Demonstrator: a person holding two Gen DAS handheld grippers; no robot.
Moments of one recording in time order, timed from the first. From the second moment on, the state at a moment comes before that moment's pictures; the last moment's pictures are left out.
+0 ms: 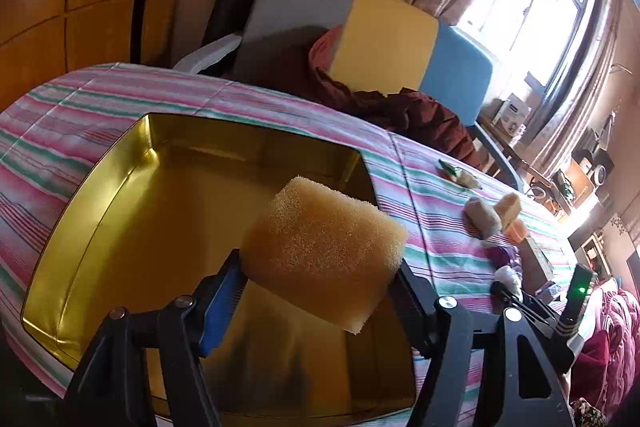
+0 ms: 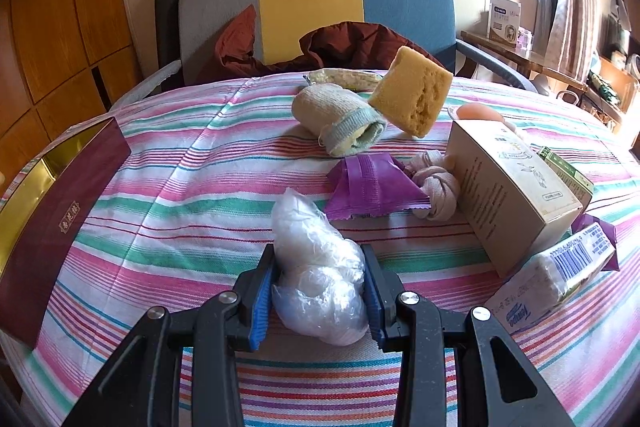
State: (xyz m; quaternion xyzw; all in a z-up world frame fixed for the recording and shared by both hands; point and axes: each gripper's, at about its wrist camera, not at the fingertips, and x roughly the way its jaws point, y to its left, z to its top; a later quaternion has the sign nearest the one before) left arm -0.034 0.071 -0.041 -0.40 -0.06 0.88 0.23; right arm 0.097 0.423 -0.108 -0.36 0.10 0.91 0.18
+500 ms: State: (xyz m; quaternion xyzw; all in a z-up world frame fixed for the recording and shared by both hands) left arm -0.175 0.032 -0.094 -0.54 -0.11 0.83 0.12; right arm 0.097 0.360 -0.062 -0.33 0.06 0.93 0.12
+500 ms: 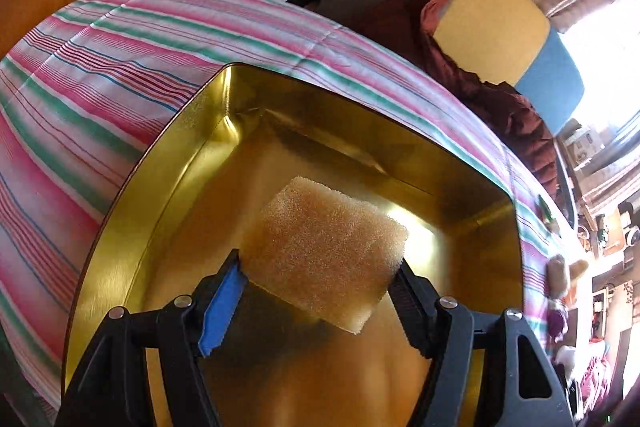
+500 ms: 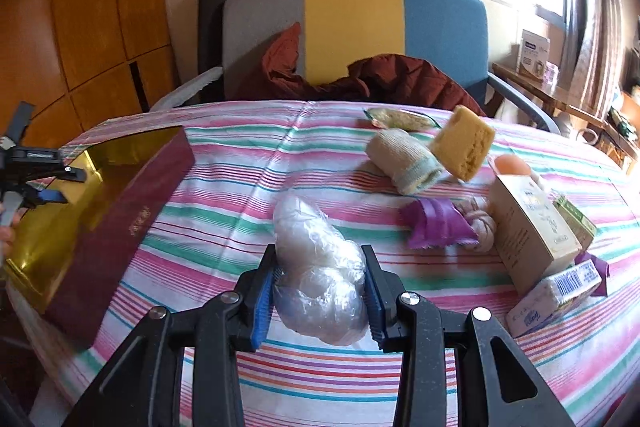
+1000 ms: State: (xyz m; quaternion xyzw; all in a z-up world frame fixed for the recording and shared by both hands) left arm -0.210 0.023 -0.079 -0.51 -0.09 0.85 0.10; right arm 0.061 0.245 -0.015 -0.32 -0.01 0.95 -0.04
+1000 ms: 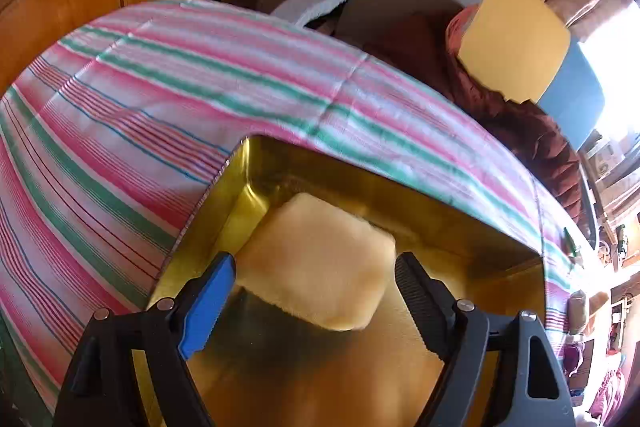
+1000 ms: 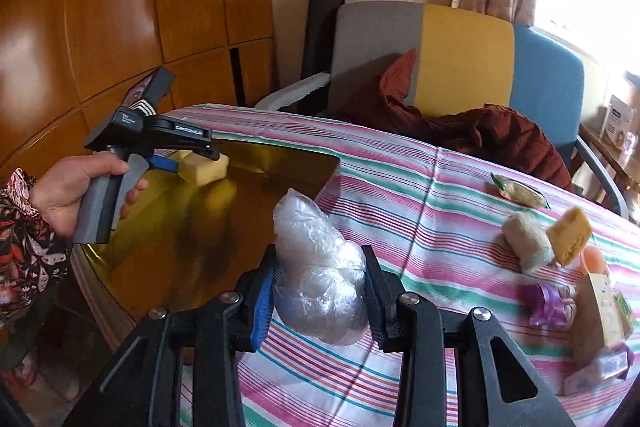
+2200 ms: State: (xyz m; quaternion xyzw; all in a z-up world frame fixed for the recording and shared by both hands) left arm -0.066 -0.048 -0.058 -0.42 -0.22 0.88 0.08; right arm -0.149 0.182 -0.059 -0.47 0.10 0.88 -0.08
